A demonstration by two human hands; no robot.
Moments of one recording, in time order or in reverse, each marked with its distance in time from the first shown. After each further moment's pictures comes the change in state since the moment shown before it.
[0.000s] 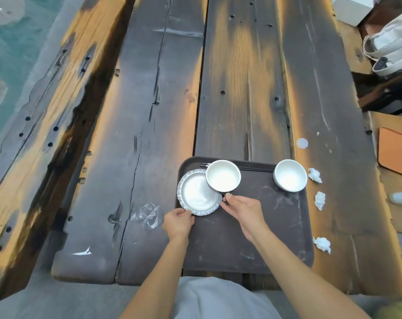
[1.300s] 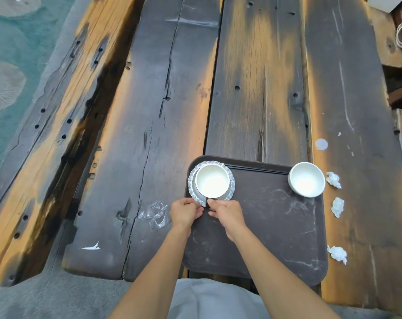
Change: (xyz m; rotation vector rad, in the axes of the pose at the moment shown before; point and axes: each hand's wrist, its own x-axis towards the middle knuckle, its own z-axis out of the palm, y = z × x) left_hand 0.009 0.034 0.001 -0.050 -0.121 -0.054; right_hand 0.028 0.042 0.052 -0.355 -0.036 0.131
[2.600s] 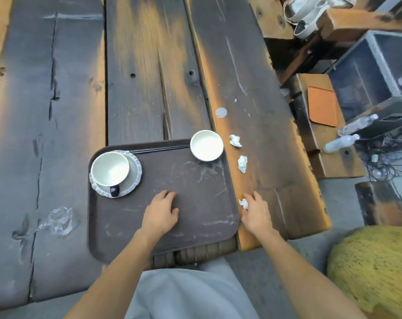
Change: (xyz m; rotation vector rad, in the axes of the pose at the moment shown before) left_hand -0.087 -0.086 0.123 1.413 -0.353 0.711; right_hand -0.048 0.112 -0.316 -0.950 0.442 -0.069
